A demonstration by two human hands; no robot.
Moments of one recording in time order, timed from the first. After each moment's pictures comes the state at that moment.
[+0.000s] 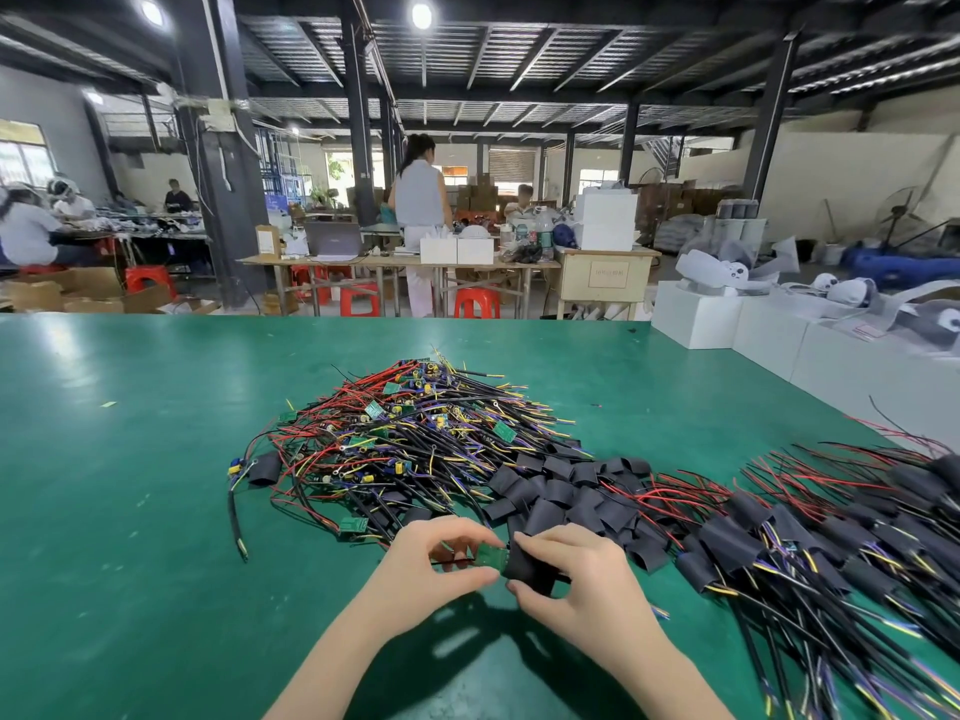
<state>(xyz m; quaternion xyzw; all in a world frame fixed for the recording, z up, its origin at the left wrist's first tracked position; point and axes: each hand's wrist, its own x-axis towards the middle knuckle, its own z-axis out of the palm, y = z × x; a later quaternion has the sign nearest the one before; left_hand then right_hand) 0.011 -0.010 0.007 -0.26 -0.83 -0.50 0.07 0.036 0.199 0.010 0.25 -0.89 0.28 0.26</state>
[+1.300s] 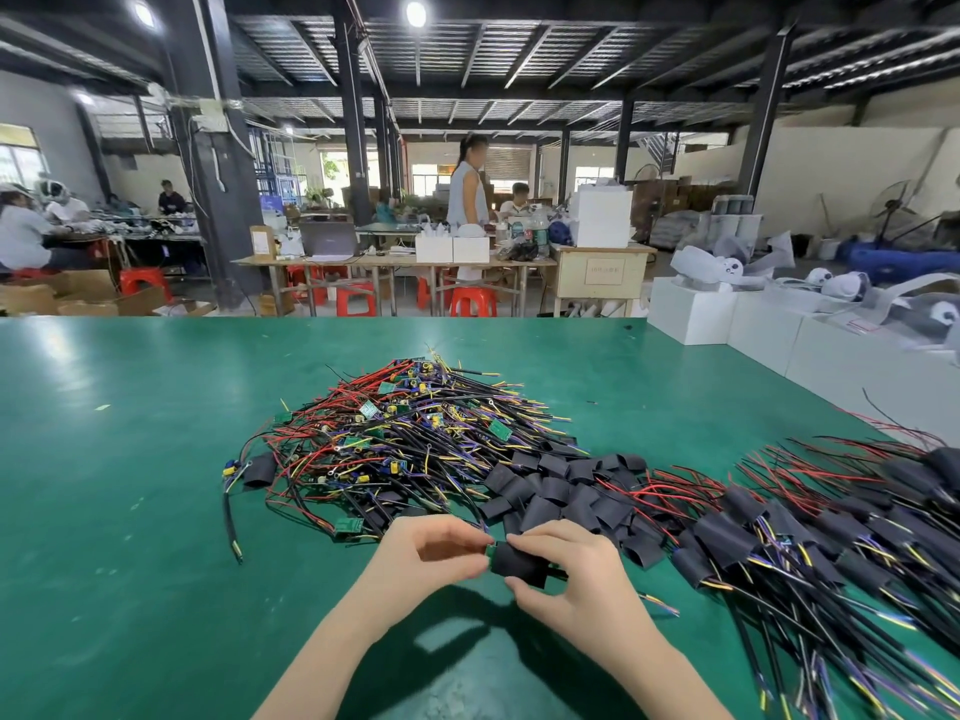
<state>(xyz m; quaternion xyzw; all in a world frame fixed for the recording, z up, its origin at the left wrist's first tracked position) 0.010 -0.007 0.007 -0.17 -0.75 -0.64 -0.01 0.033 0.201 0.006 0.26 -0.87 0.33 0.26</state>
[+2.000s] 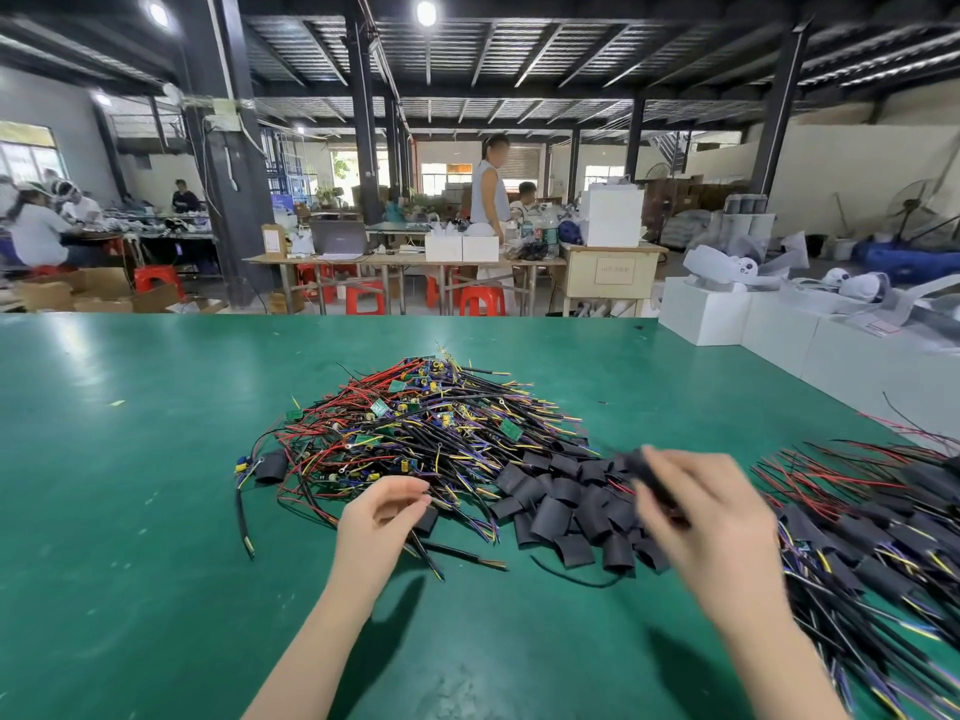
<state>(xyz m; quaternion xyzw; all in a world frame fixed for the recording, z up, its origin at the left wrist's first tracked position) -0.005 -0.033 0.010 -0.03 -0.74 -0.64 0.21 0.026 0.267 0.047 0.16 -0.81 0.16 0.55</state>
